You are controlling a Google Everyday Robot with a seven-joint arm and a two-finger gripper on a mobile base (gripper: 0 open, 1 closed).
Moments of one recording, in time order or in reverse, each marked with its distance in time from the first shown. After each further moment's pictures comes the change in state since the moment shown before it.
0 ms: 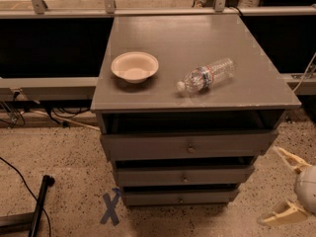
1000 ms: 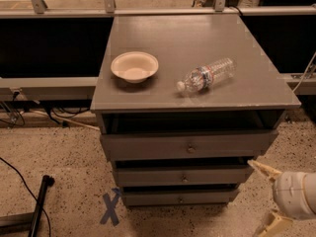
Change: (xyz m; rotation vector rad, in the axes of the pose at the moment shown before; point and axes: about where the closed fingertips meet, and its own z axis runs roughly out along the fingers) arm 0.027 0.032 0.042 -0.191 0.073 -0.163
